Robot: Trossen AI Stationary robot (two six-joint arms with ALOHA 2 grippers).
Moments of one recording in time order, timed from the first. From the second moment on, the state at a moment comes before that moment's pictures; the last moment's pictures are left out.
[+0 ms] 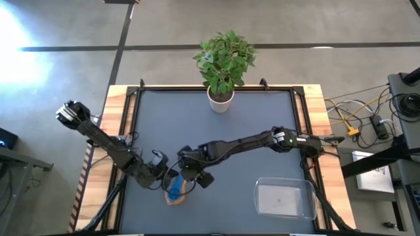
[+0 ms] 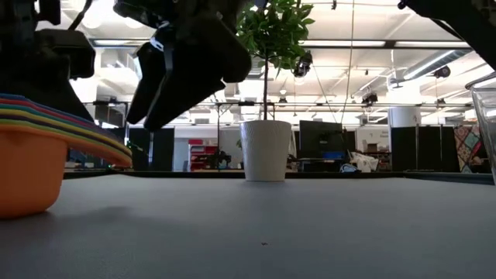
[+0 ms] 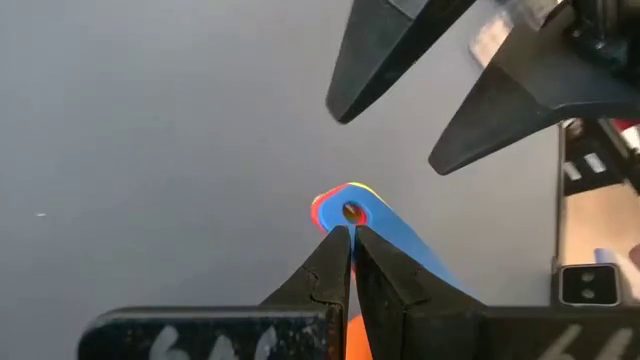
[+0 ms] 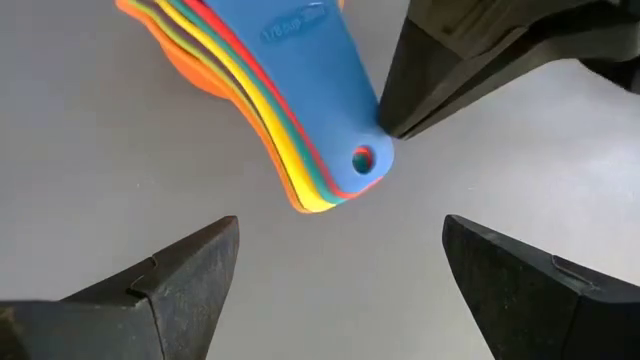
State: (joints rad) left arm -0.69 1.26 0.42 0.07 -0.55 -1.30; right arm 0.18 2.38 2.19 -0.81 -0.06 -0.56
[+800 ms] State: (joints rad) left arm -0.63 1.31 0.47 -0.03 -0.49 -1.26; right arm 0.17 2.21 1.90 -0.64 -0.10 -0.44
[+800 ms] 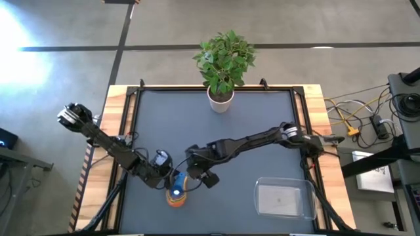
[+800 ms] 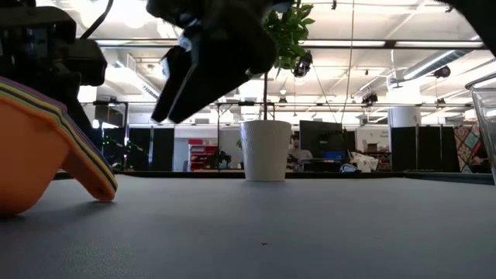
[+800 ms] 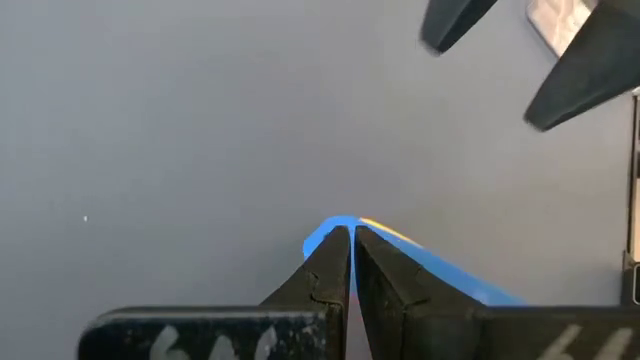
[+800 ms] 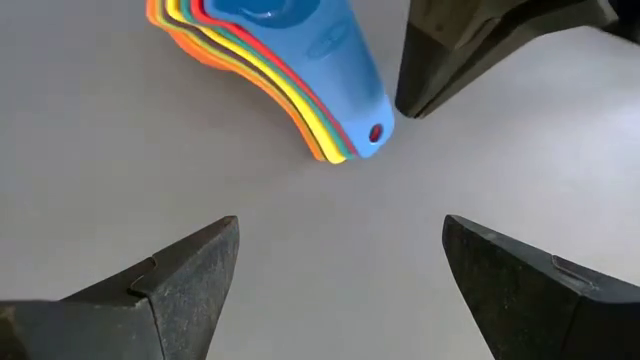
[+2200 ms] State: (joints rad) left arm -0.55 1.53 0.76 -0.16 -0.20 -1.08; right arm 0.18 1.91 1.35 -0.13 -0.15 -0.40
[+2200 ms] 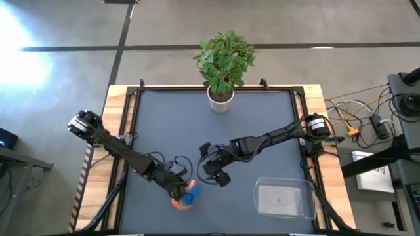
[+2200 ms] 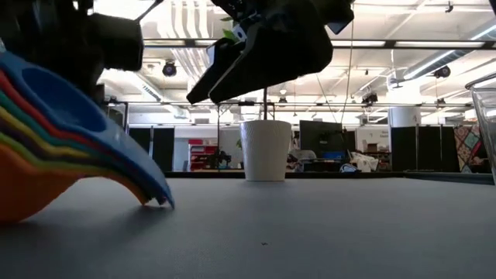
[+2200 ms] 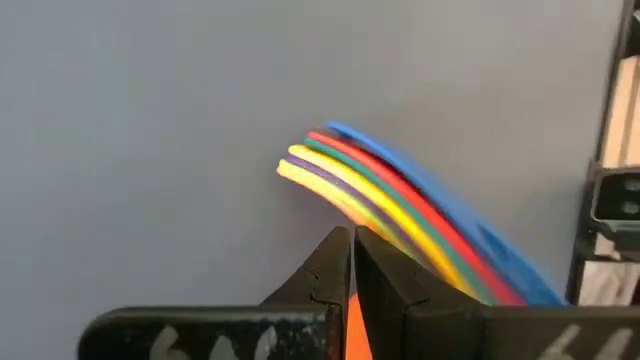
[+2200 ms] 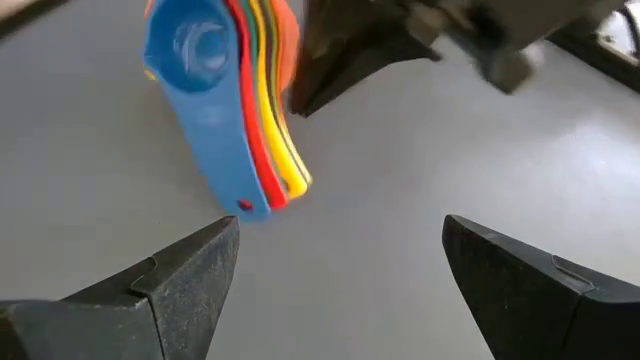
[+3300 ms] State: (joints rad) left arm -0.74 1.46 0.89 -0.12 -0.53 -0.93; right arm 0.24 1.88 1.31 -0.20 -0.03 -0.39
